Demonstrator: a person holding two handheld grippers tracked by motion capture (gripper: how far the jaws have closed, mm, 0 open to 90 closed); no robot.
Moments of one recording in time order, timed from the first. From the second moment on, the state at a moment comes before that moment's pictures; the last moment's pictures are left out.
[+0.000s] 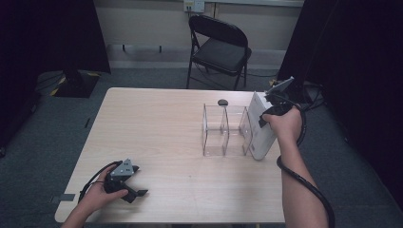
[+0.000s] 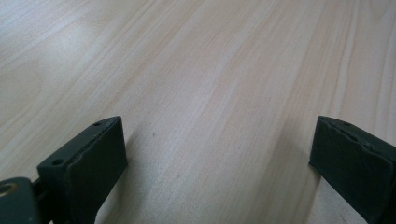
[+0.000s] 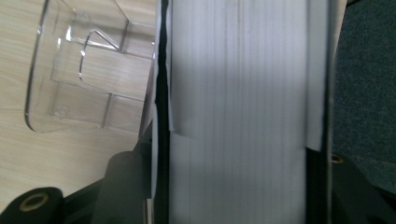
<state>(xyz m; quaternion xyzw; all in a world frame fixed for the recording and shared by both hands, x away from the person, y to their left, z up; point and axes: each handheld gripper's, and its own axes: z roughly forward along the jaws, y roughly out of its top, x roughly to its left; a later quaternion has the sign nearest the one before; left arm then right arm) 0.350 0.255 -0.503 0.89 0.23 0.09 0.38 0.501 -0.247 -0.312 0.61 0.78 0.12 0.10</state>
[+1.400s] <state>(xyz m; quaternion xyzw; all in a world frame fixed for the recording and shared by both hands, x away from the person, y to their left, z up) 0.350 0.255 -0.502 0.89 0.23 0.09 0.38 0.485 -0.247 -0.318 0.62 0.76 0.15 0.13</state>
